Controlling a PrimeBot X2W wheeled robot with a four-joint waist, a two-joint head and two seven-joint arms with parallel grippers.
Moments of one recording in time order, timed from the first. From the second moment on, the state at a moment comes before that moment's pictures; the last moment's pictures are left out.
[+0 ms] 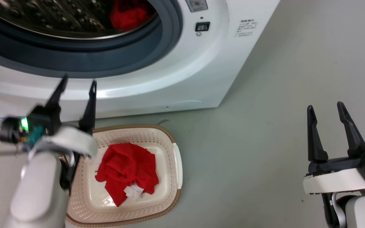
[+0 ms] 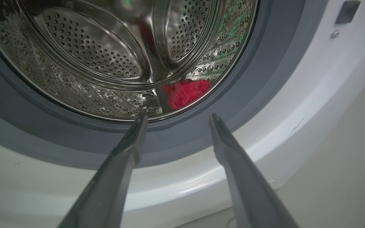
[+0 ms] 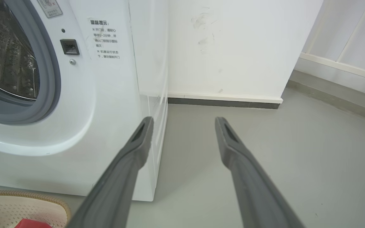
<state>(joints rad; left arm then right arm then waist) -0.42 0.28 -0.09 0.35 -0.15 -0.11 -0.26 -0.12 -0.05 -0.05 -0.01 0.02 0.13 -0.26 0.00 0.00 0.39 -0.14</state>
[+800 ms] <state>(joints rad) -1.40 0.61 -0.37 0.71 -0.41 -0.13 0.32 -0.21 -0.05 0.06 -0.06 0.12 0.13 -0.26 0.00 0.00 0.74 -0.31</state>
